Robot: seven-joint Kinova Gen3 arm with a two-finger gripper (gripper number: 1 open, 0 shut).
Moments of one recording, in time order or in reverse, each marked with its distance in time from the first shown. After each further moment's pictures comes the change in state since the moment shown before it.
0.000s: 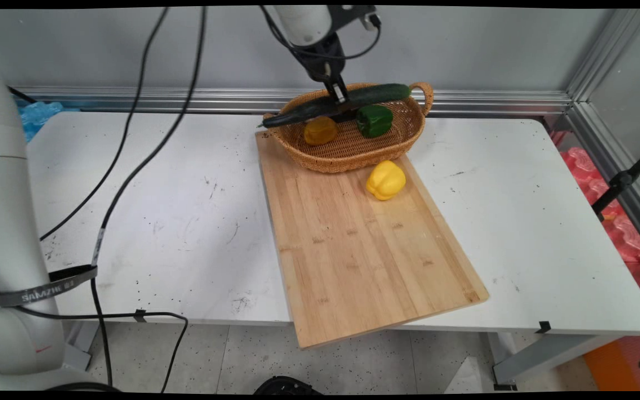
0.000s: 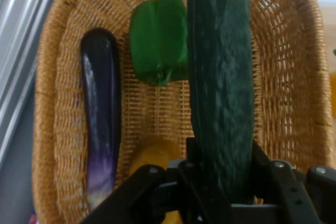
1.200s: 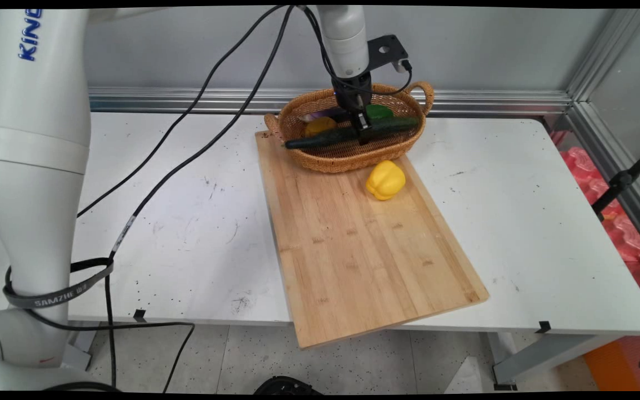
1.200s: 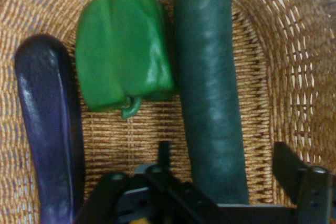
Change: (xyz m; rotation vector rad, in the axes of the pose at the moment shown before) arm 0.047 0.004 0.092 -0.049 -0.129 0.028
